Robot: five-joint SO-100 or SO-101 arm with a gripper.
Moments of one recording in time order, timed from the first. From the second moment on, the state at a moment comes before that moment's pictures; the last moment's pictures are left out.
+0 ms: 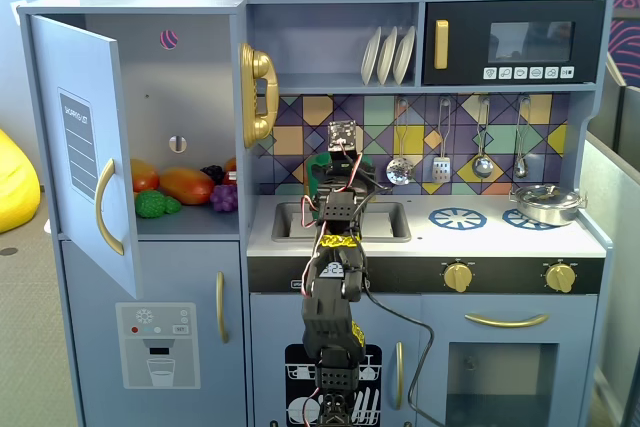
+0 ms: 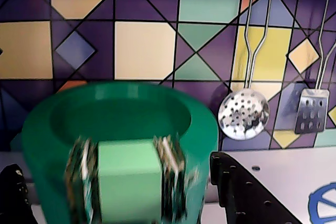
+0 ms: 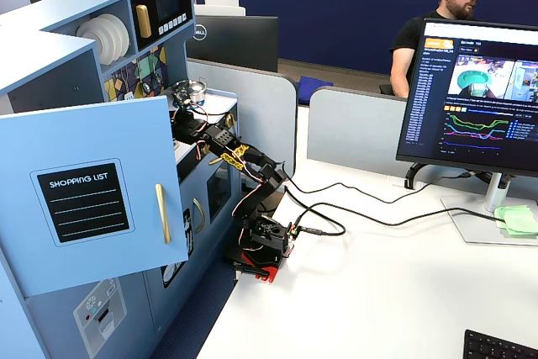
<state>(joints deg) 6.4 125.4 101.8 15.7 -97.2</state>
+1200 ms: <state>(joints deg) 3.7 122.5 96.2 19.0 -97.7</state>
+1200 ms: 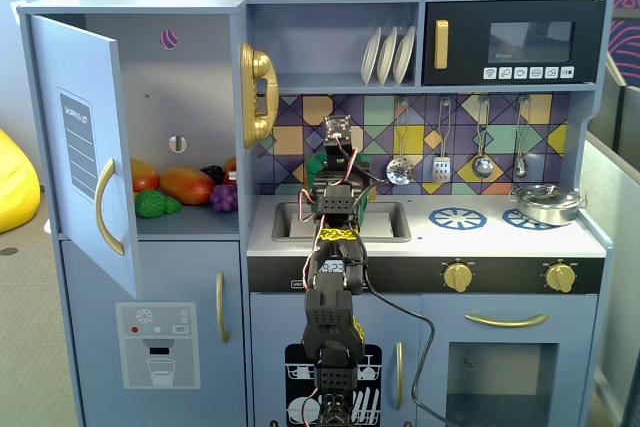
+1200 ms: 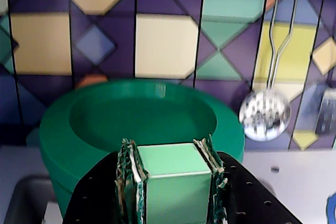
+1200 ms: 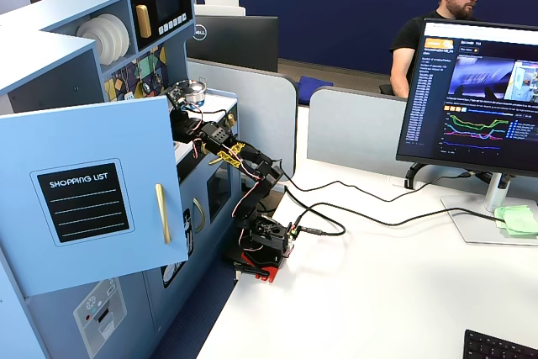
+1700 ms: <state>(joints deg) 9.8 121.9 89.6 19.3 -98.8</state>
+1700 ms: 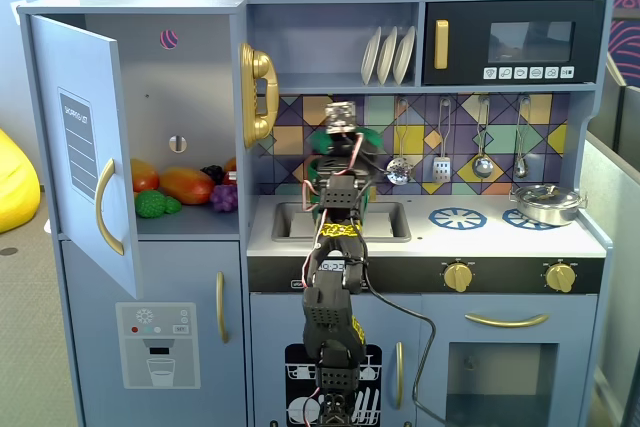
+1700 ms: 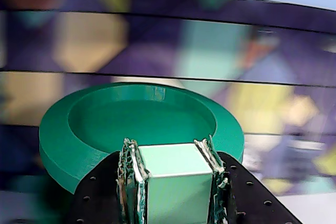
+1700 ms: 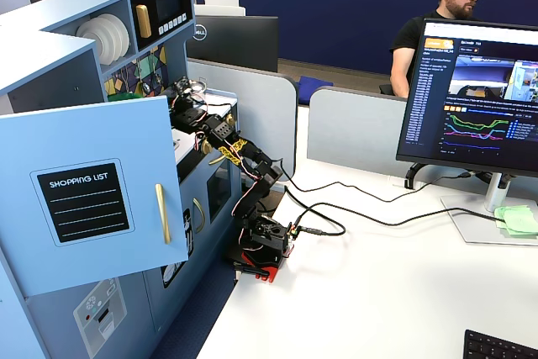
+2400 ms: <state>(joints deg) 34.0 107.3 95.7 6.3 -97.5</state>
